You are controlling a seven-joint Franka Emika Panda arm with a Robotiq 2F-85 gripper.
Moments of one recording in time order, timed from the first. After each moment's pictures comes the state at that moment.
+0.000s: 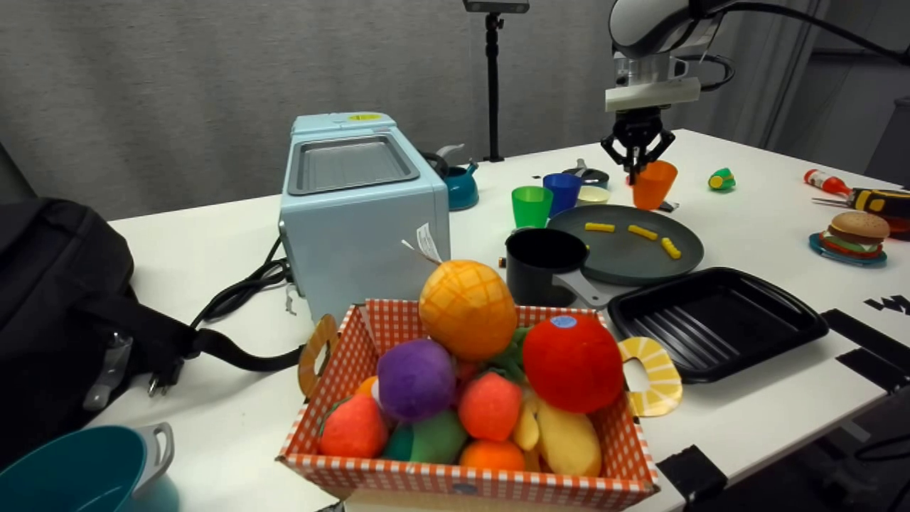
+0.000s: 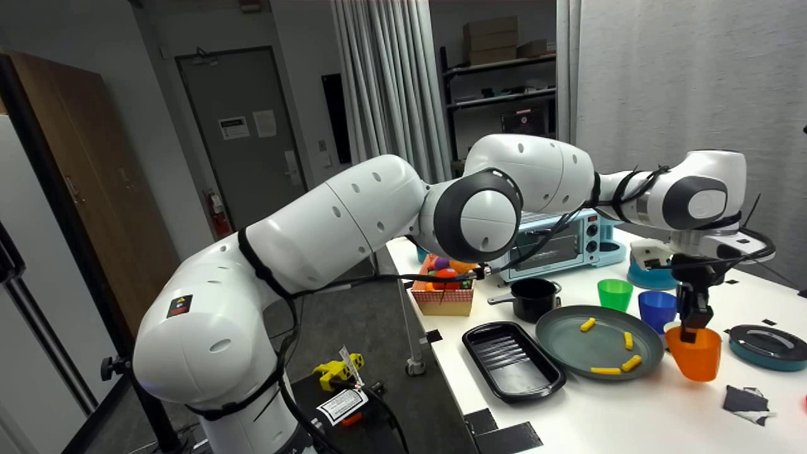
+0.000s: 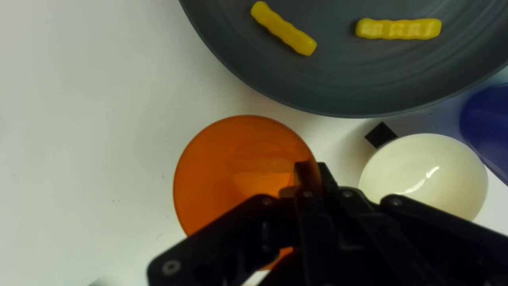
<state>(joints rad) -0.13 1.22 -0.25 -0.70 0.15 1.80 0.72</state>
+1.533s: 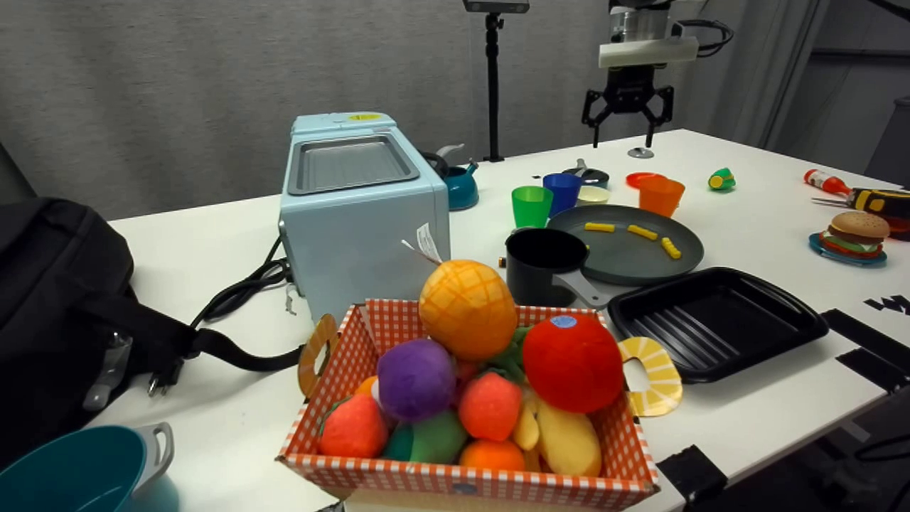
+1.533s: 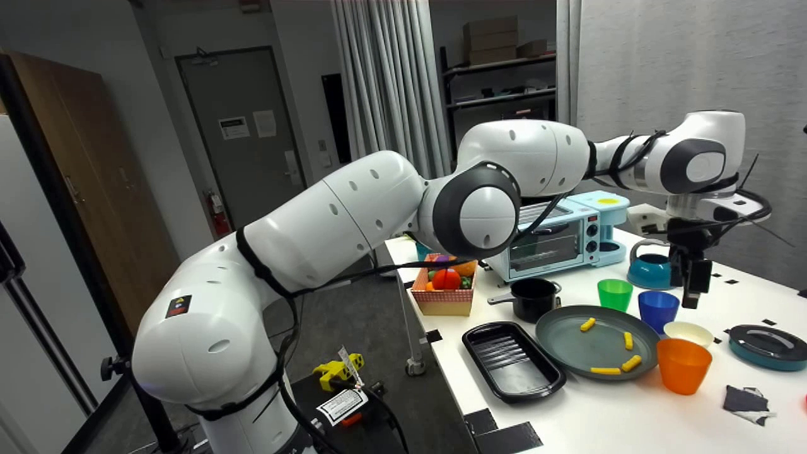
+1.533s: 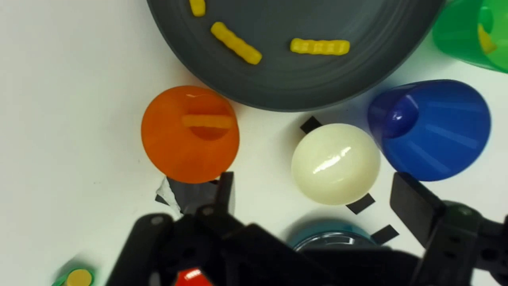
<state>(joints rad) -0.14 1.19 -0.21 -0.59 0.18 1.72 0.71</state>
